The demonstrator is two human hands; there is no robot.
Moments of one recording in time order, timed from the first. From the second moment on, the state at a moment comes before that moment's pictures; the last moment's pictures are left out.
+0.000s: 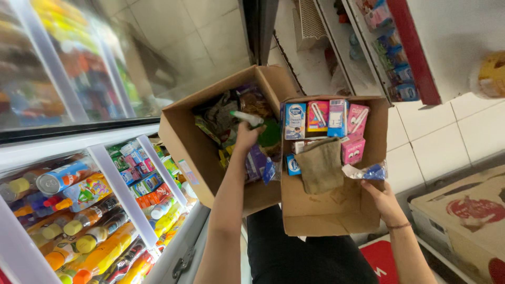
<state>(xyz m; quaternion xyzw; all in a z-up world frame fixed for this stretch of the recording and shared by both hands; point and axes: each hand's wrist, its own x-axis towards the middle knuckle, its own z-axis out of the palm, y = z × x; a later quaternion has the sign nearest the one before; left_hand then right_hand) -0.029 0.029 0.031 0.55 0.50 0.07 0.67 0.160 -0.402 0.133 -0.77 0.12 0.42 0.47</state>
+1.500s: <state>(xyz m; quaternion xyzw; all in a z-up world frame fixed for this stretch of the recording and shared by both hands) -0.161 -0.057 0.313 0.56 0.48 0.11 0.66 0.175 -0.347 0.155 -0.79 -0.17 0.47 0.35</state>
